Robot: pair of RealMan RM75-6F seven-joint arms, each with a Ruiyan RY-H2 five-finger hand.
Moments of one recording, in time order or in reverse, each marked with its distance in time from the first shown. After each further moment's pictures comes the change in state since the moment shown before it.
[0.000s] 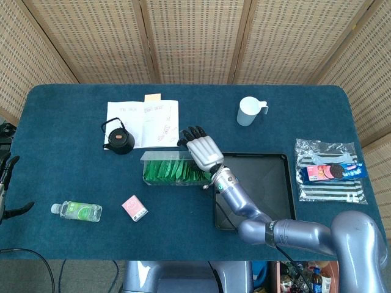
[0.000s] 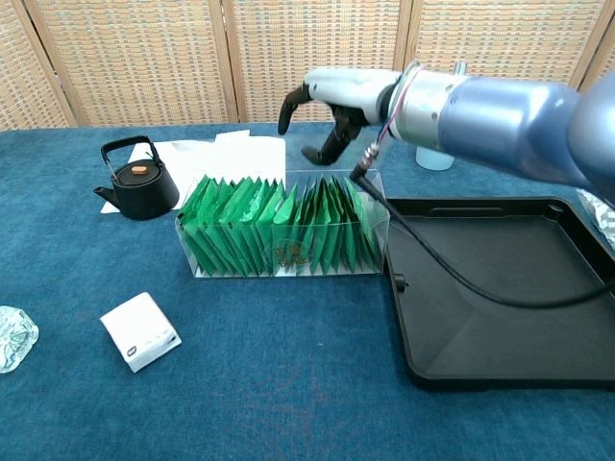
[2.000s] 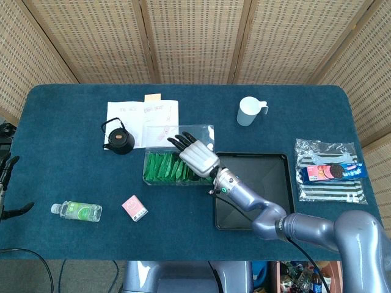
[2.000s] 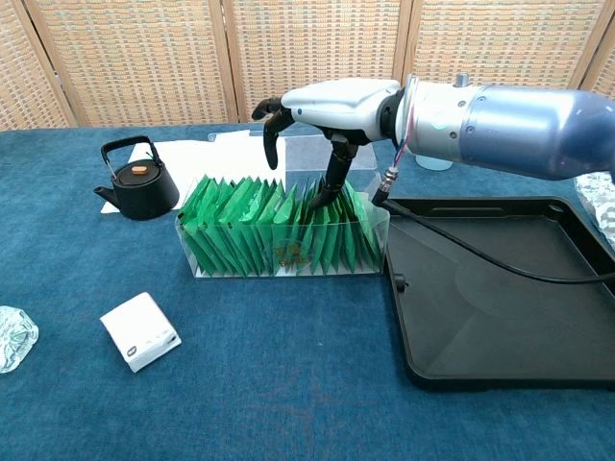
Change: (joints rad) left arm 0.001 0.015 0.002 0.000 0.011 -0.016 -0.042; right arm -0.005 0.029 -0.100 0.128 -0.475 -0.117 0.264
